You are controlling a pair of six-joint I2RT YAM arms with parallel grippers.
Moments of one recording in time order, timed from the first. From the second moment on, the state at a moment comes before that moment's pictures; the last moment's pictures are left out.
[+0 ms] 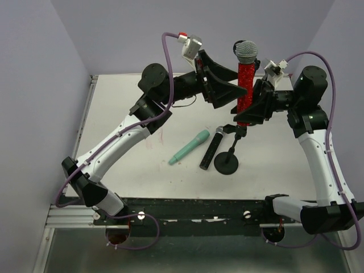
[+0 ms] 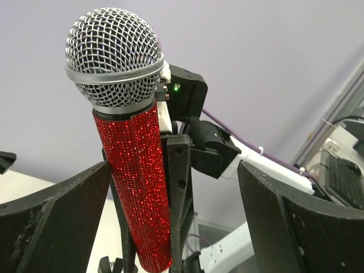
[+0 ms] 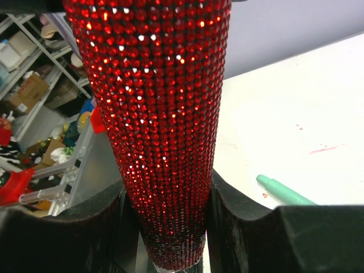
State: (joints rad) left arm -0.81 1.50 1.65 0.33 0.55 -0.68; right arm 0.11 1.19 1.37 -0.23 -1.49 0.36
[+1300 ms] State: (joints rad) left arm -0.82 1.67 1.90 0.09 0.60 -0.64; right arm 0.11 1.18 1.35 -0.22 -1.49 0.35
